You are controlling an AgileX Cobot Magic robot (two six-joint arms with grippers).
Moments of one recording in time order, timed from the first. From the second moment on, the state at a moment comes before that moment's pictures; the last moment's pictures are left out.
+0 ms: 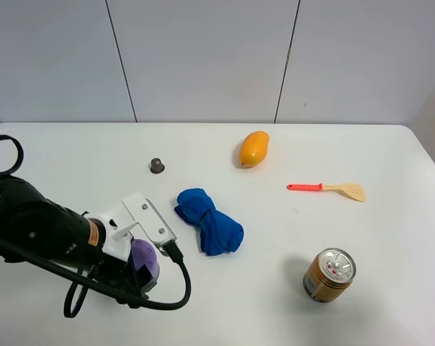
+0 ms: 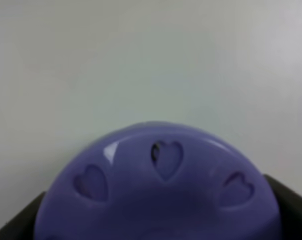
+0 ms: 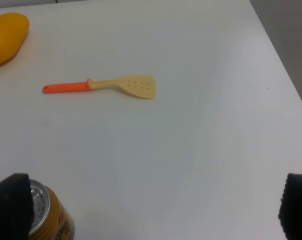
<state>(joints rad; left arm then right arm) -0.77 1.46 -0.58 -0.11 0.37 0.19 -0.07 0.00 -0.49 -0.02 1.06 0.02</state>
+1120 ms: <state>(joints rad) -0.77 1.78 -1.59 -0.08 1.03 0.19 -0.07 0.00 -0.49 -0.02 1.06 0.02</state>
